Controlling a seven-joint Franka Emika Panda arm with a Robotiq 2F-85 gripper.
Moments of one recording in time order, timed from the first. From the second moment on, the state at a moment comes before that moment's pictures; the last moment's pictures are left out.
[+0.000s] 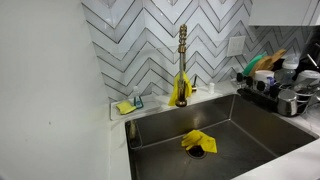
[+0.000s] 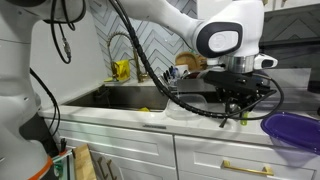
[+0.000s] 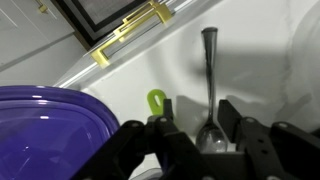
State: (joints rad) arm -0.32 0.39 -0.15 -1.74 0.22 2.21 -0.64
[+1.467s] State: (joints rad) arm -0.33 0.44 -0.12 -1.71 0.20 2.16 -0.64
